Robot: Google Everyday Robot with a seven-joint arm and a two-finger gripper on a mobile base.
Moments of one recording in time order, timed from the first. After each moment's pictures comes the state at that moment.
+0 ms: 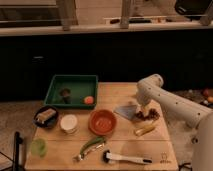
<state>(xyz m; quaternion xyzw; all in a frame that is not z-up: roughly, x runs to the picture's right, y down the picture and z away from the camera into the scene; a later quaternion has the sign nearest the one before) 0.233 0.118 0.916 -0.25 -0.06 -0.19 0.95</state>
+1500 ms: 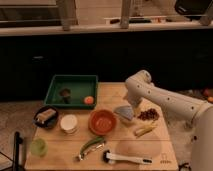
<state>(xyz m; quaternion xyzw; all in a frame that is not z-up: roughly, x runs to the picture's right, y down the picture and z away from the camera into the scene) 0.165 0.122 0.871 -0.29 -0.07 -0.23 0.93</state>
